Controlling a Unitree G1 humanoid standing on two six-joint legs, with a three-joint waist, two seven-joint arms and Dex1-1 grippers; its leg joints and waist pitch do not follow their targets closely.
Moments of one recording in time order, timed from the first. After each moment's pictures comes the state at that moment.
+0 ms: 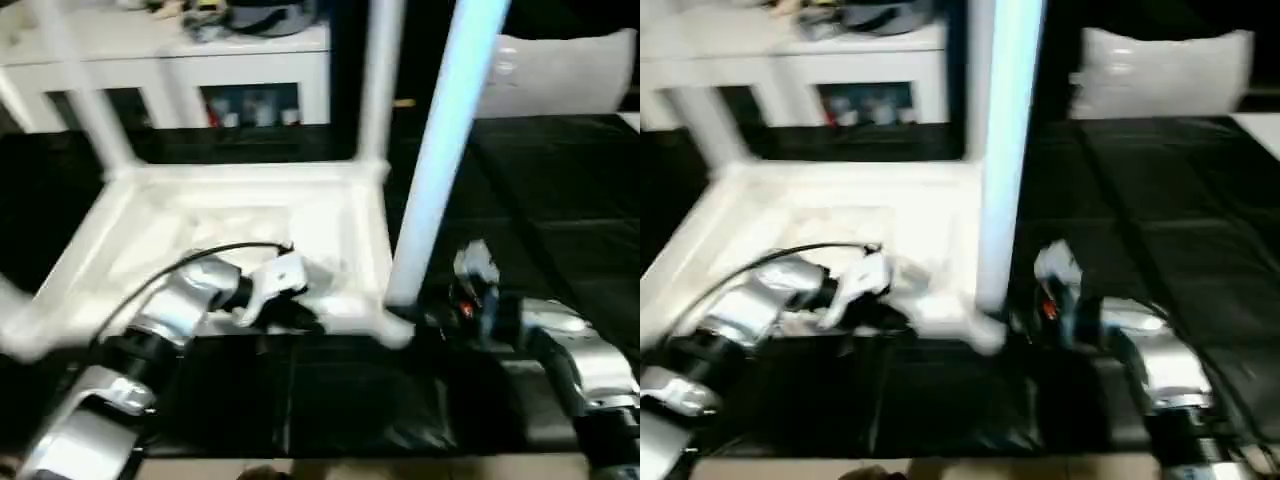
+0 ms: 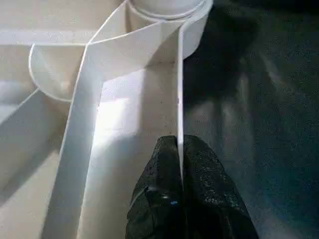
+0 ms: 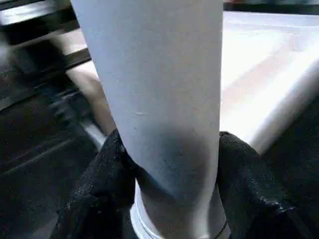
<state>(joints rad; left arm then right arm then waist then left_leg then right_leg) -0.61 0.32 -0.36 0.54 0.03 0.21 -1.19 -0.28 -0.38 0.01 0.22 0.28 0.34 0.94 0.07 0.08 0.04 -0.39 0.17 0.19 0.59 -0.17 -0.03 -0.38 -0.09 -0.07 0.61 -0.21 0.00</state>
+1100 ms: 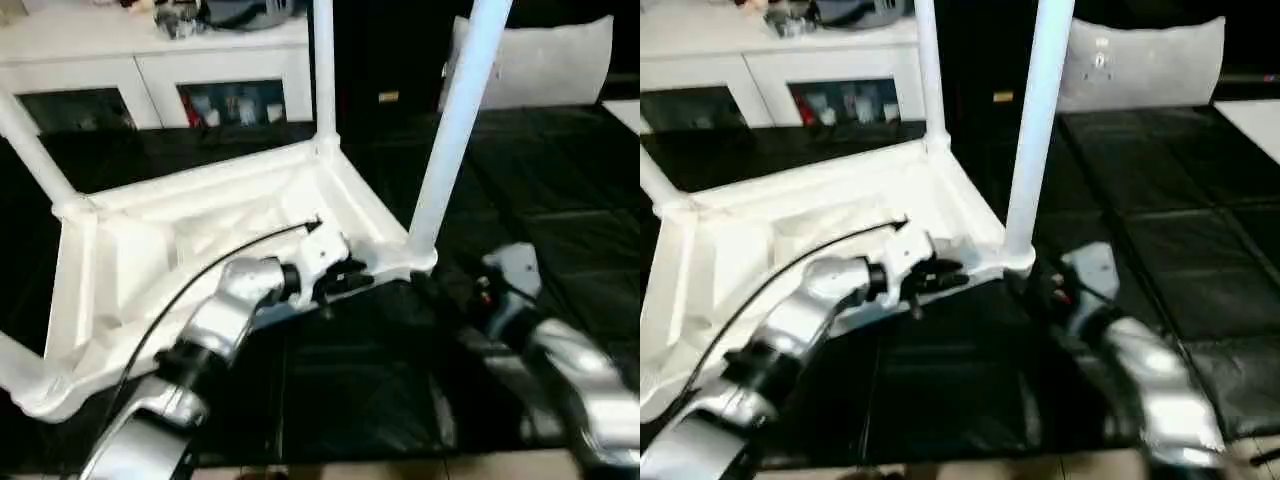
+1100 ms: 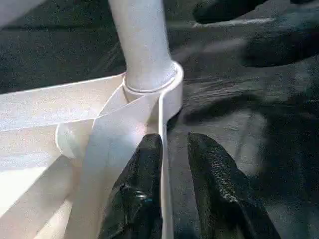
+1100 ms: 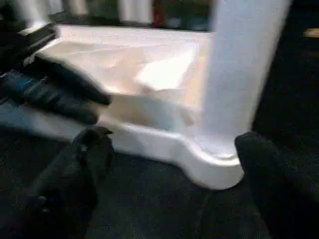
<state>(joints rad) -0.51 0.22 -0.26 0.41 0.00 0.09 -0.90 -0.03 -0.43 -0.07 -0.13 0.30 0.31 0.75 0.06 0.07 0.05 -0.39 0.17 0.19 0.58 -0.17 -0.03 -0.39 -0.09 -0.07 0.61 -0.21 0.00</state>
